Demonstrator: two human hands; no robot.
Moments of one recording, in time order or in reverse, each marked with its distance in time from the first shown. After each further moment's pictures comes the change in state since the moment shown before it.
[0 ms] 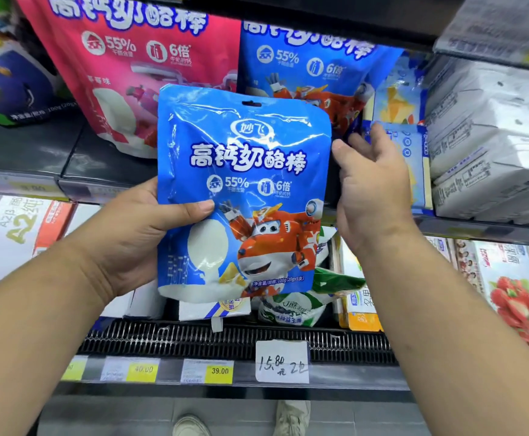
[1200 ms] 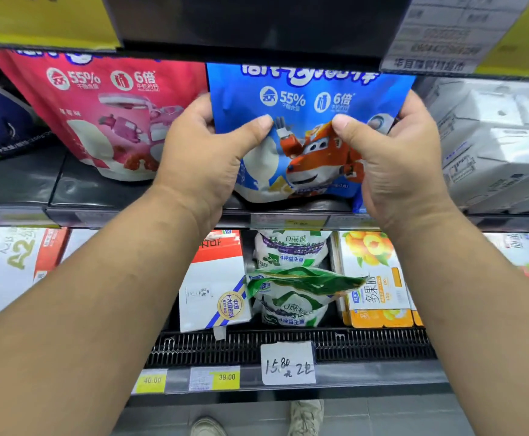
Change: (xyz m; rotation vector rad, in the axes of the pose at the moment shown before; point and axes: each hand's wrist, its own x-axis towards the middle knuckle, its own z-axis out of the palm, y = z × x) left_hand 0.066 0.027 0.081 0.147 0.150 0.443; right_hand 0.021 -0.031 -0.023 0.056 -0.240 -0.284
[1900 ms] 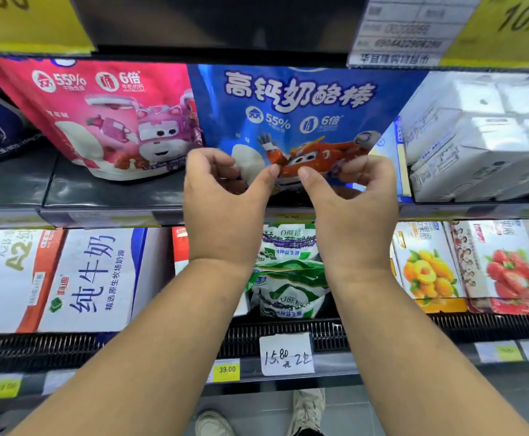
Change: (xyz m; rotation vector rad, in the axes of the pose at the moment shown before) left_hand -0.048 -0.034 0.017 0.381 0.321 0.114; right_hand -0.065 0.018 0.016 -0.443 0.398 0.017
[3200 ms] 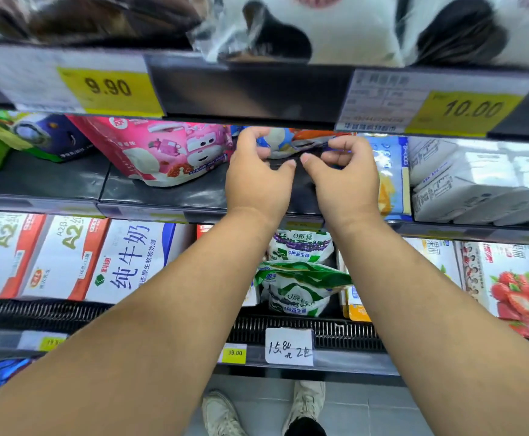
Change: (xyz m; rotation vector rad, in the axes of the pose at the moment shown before) left_hand 0.031 0.024 0.025 0.168 -0.125 -0.098; right_hand 0.046 -0.011 0.026 -0.049 -0.213 0.143
